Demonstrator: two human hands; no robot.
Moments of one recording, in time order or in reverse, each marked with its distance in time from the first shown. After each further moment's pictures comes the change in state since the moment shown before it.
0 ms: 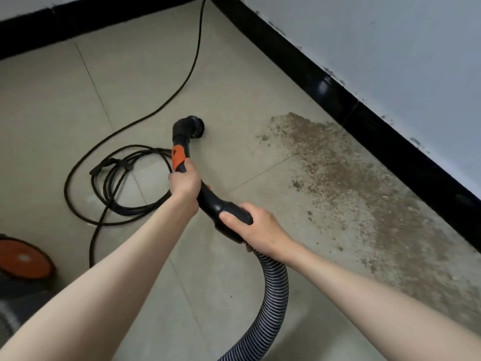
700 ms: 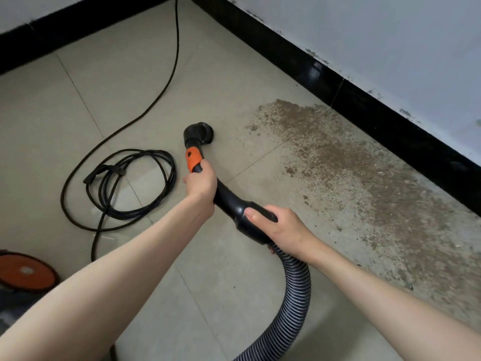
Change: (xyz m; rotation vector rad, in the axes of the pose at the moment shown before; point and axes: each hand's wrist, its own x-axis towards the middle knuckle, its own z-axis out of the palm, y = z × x) left_hand -0.037 -0.015 0.030 0.137 -0.086 0.006; right_hand -0.034 0.032 -0.026 0.156 0.065 0.043
